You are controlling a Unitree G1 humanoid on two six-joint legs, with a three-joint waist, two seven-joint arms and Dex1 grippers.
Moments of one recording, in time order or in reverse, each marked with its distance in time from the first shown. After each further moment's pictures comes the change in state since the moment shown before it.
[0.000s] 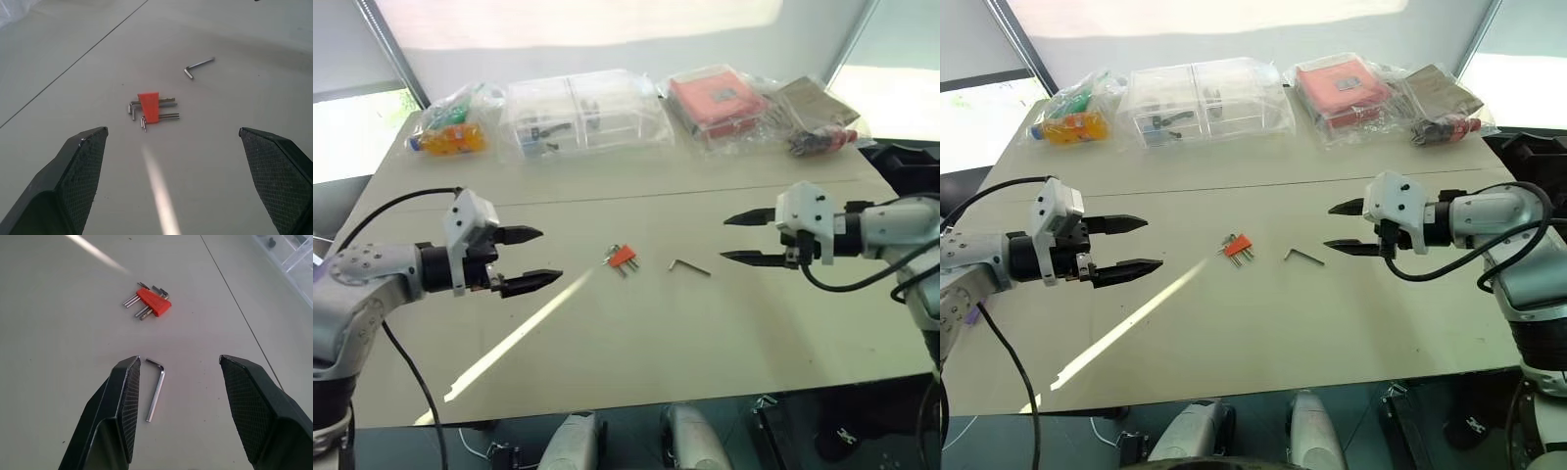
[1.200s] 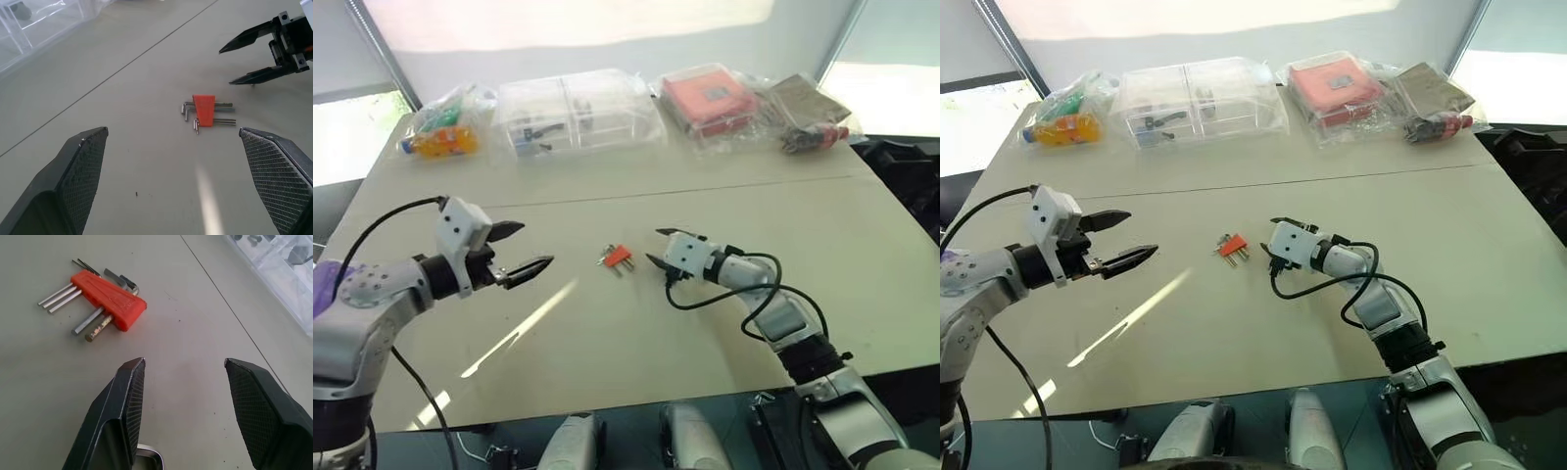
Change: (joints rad) left arm 0.100 -0.113 0.041 -0.017 0.090 -0.088 0.216; right arm -0.011 0.535 0.298 0.375 -0.554 -0.366 -0.599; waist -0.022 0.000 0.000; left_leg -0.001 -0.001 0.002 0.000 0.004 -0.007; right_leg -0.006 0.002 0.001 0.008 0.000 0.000
